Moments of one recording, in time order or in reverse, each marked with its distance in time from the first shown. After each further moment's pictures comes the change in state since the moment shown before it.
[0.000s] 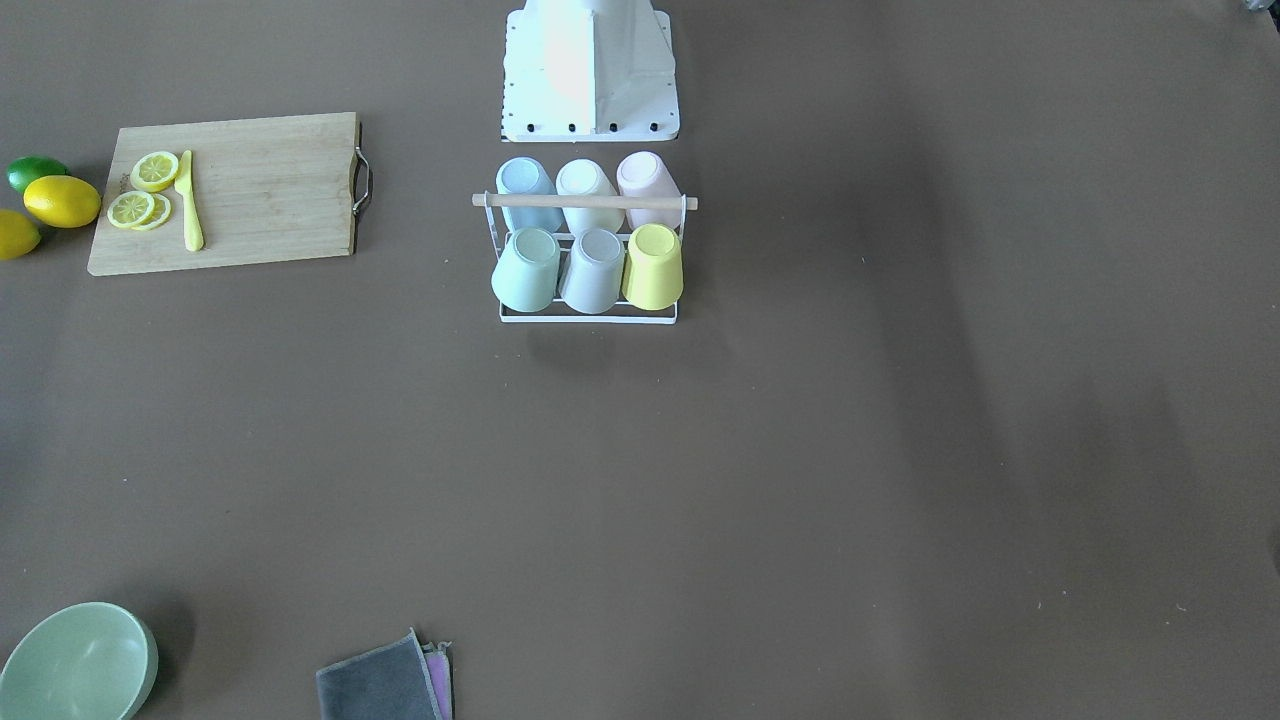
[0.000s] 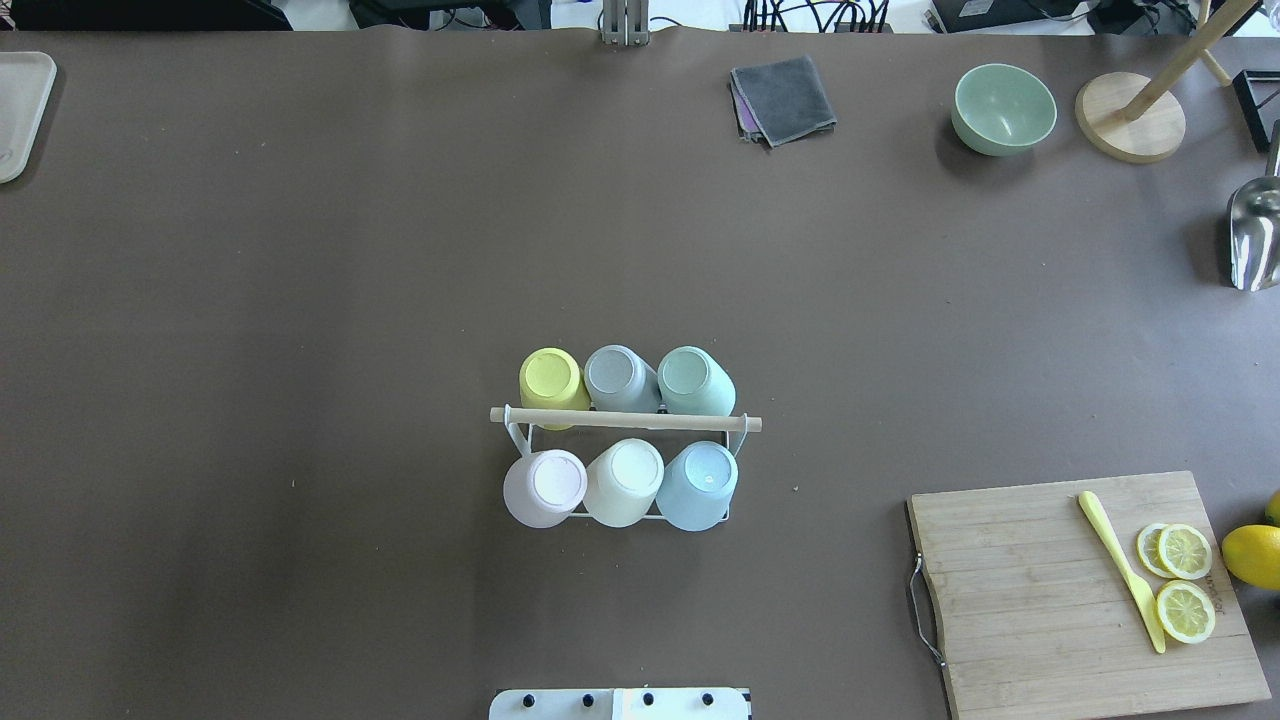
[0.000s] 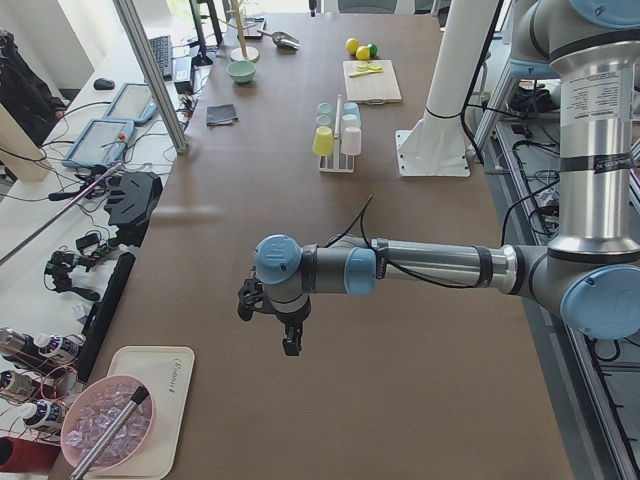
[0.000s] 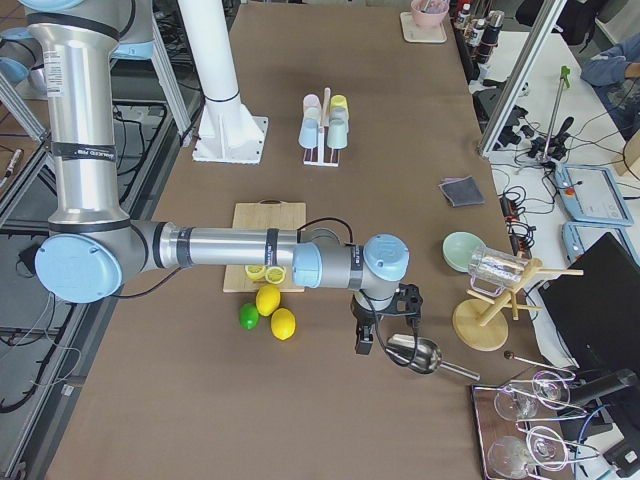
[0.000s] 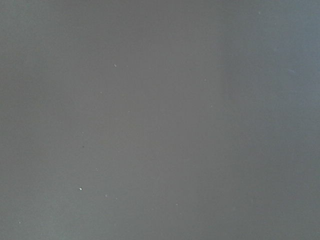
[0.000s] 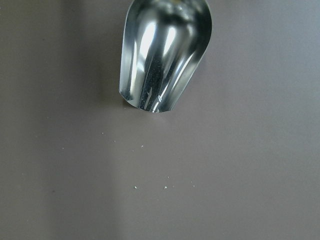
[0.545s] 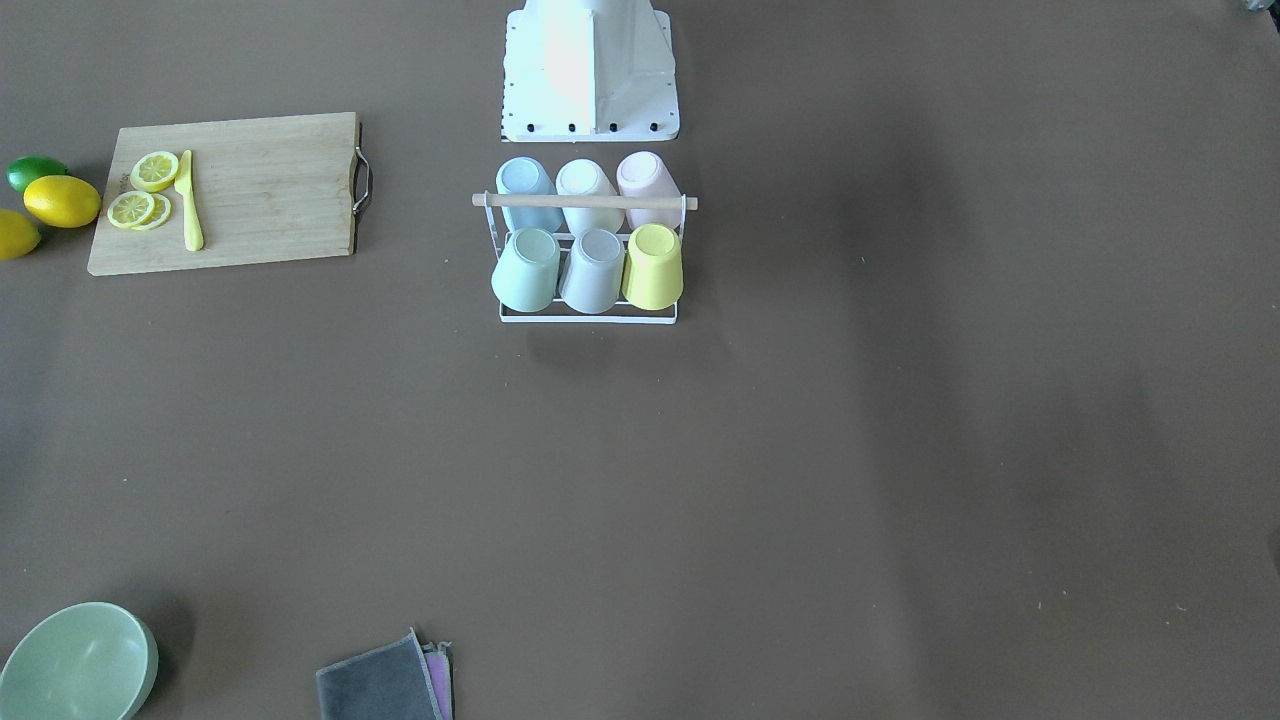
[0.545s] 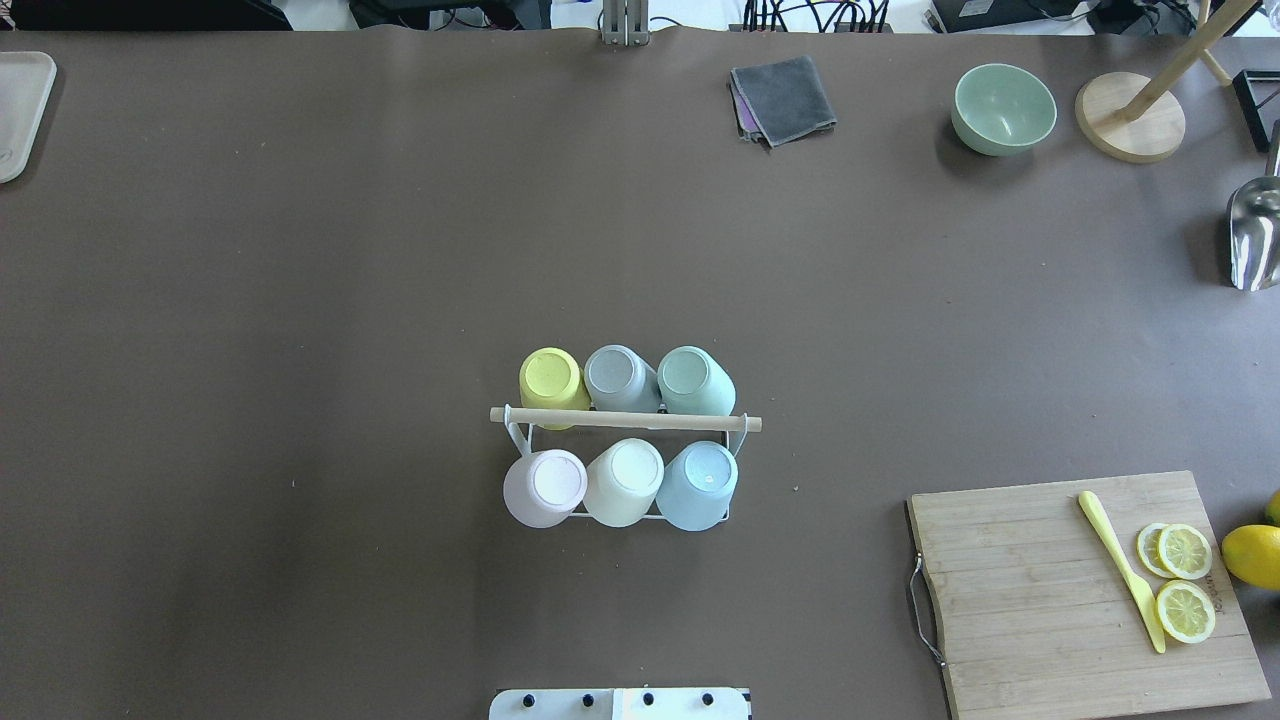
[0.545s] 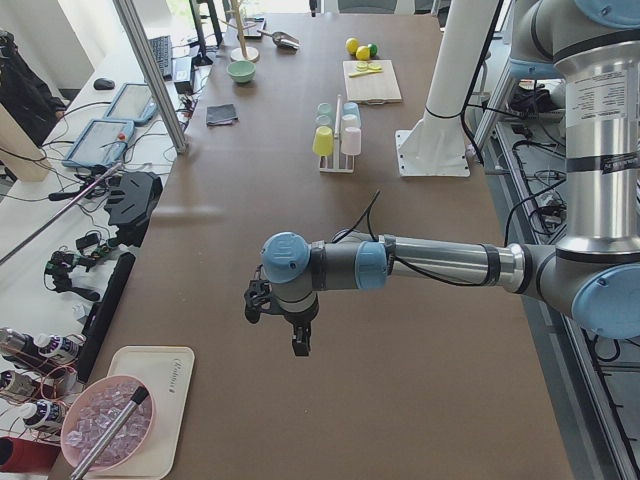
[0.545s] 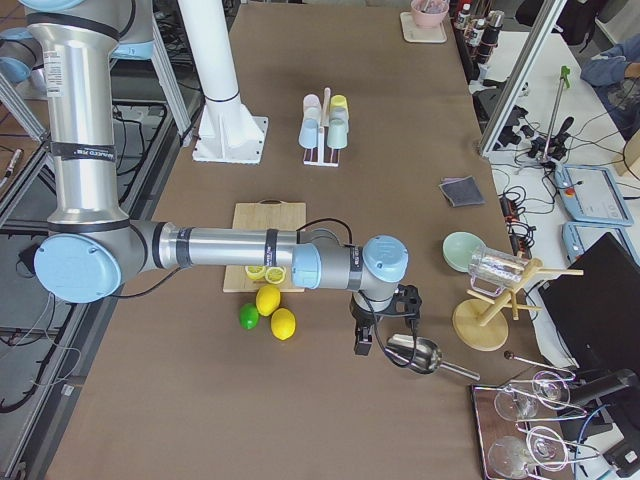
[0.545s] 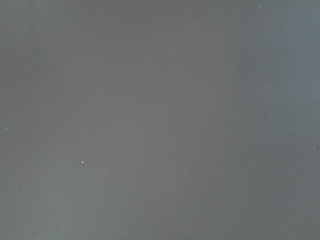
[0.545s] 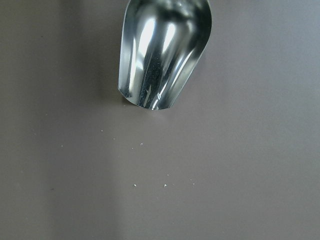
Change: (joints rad) left arm -0.029 0.027 -0.035 0.041 0.001 0.000; right arm 0.000 -0.003 -0.002 -0.001 0.003 -0.003
